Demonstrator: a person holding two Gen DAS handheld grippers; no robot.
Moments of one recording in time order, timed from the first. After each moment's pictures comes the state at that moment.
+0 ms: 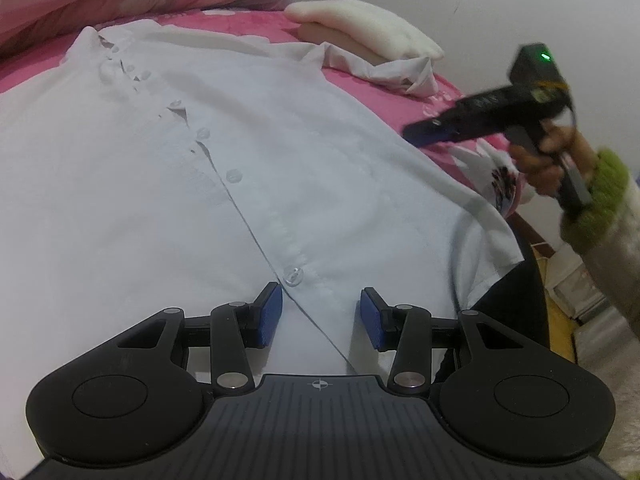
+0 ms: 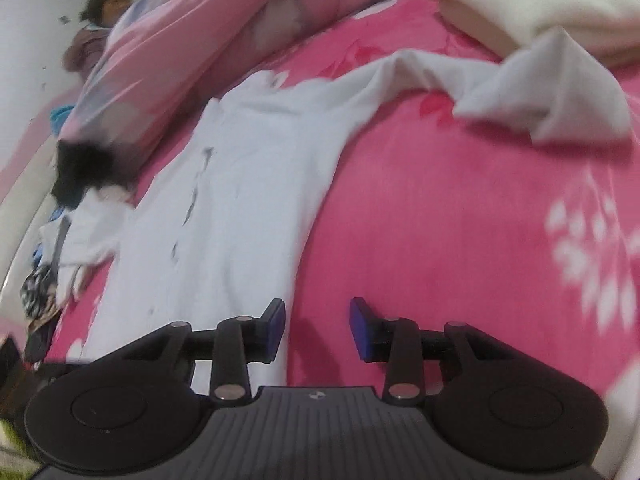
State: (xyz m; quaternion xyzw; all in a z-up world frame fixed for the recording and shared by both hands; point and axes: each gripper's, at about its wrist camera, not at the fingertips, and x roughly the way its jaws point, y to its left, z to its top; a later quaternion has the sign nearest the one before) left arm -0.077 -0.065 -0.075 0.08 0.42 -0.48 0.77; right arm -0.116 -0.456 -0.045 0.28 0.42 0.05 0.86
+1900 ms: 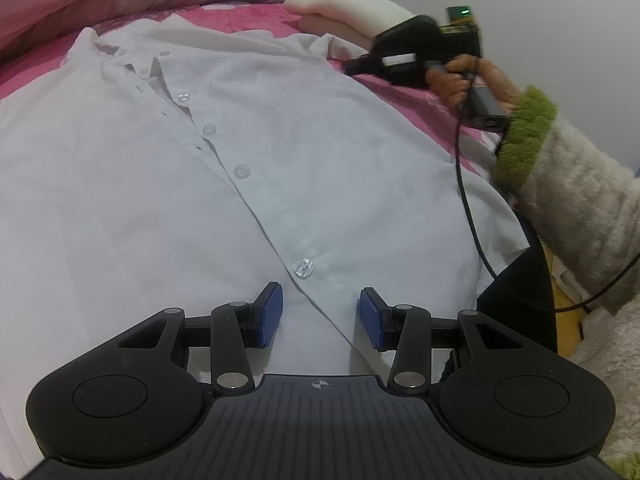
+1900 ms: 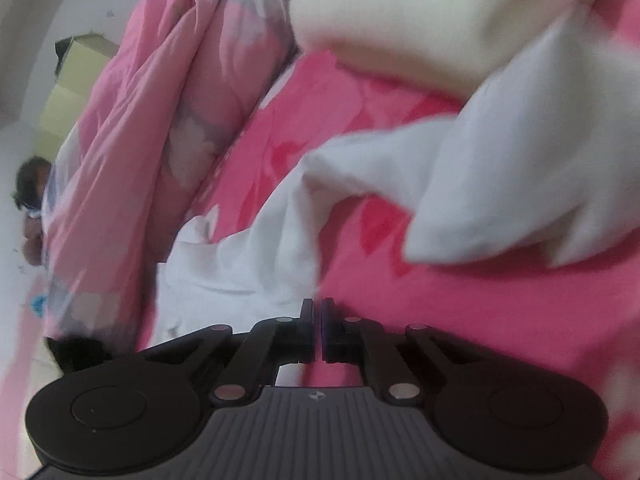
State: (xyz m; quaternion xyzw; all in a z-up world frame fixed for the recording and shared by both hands) left arm -0.070 -0.059 -0.071 0.10 0.43 -0.48 0.76; right arm -0.026 -0.512 -0.063 0.45 0.32 -0.06 0.83
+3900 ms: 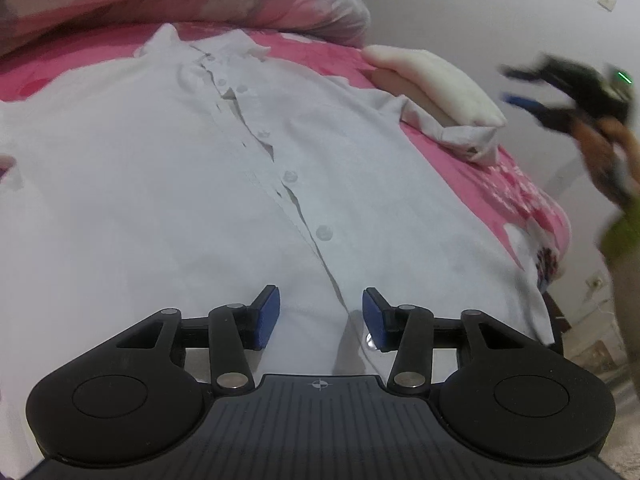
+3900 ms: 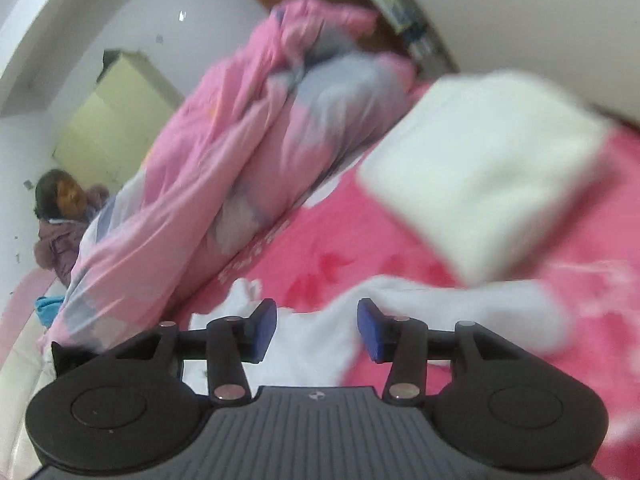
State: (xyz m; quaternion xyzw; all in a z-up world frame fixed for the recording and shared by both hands) left arm -0.032 -0.051 -0.058 0.00 0.42 -0.42 0.80; right arm -0.102 -0.534 0.041 0.35 0.23 -0.12 0.90
